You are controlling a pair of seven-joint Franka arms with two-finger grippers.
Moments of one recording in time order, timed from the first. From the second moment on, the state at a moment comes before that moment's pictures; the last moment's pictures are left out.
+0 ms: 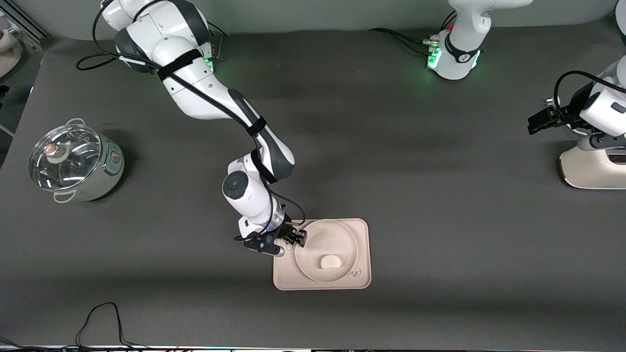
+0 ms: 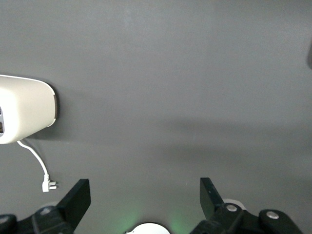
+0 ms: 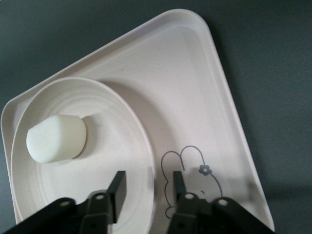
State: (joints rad) left arm -0.03 -0.10 0.03 -1.82 0.03 1.60 -0.11; right arm 0.56 0.96 -0.02 -1.35 0.32 2.69 0.61
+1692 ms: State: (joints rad) left arm -0.02 -0.08 0.00 -1.78 0.07 1.60 -0.11; right arm 0.18 0.08 -0.15 -1.53 0.10 1.55 -0.01
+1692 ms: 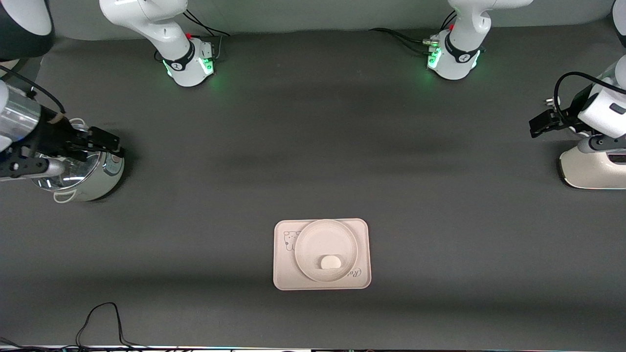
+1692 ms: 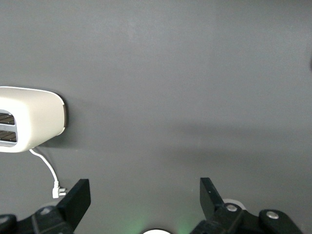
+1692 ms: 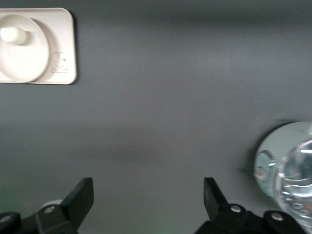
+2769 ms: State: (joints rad) left arm -0.02 -0.08 0.01 -1.77 0.07 1.60 -0.11; right arm 0.14 0.08 -0.17 -1.54 0.03 1.55 -0.07
